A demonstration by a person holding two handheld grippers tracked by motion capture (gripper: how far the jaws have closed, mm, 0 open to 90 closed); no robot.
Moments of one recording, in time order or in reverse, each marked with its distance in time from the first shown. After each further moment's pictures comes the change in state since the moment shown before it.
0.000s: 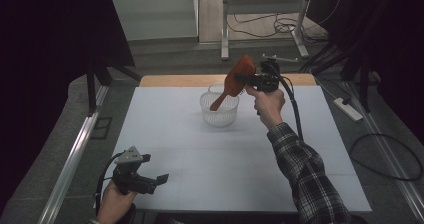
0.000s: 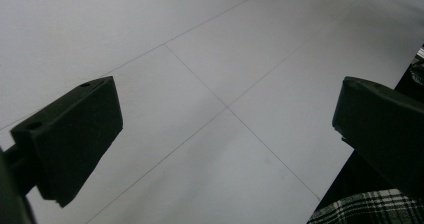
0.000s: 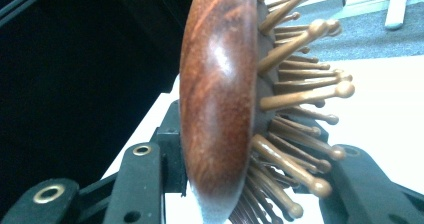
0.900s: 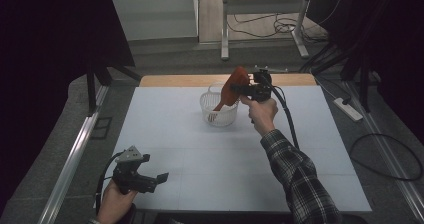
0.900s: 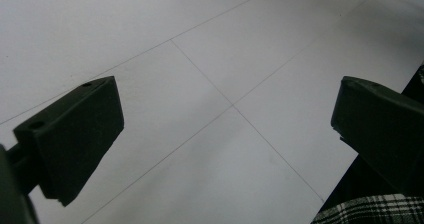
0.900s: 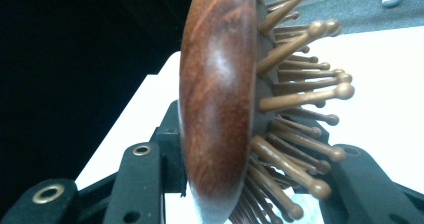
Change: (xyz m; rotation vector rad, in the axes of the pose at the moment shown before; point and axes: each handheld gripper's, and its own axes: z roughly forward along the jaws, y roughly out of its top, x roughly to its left) left arm 0.001 0.001 0.001 0.014 0.018 -0.020; right arm -0.011 -0.031 0.025 0.050 -0.030 0.018
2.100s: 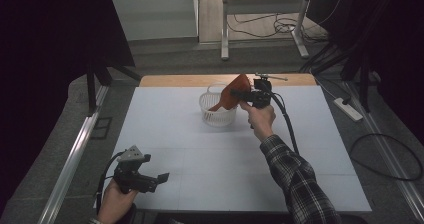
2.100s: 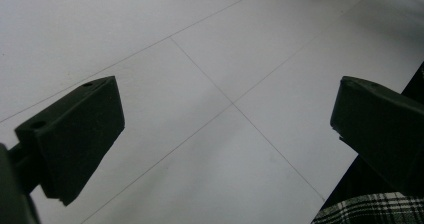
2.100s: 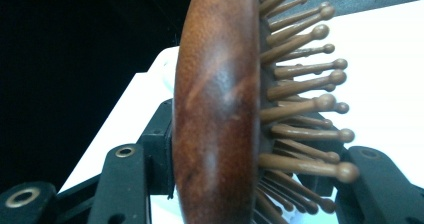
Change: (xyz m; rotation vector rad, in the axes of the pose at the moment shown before) left arm 0.000 0.001 0.002 0.015 -0.001 0.002; right arm -0.014 -0.019 0.008 -0.011 -0.020 0.040
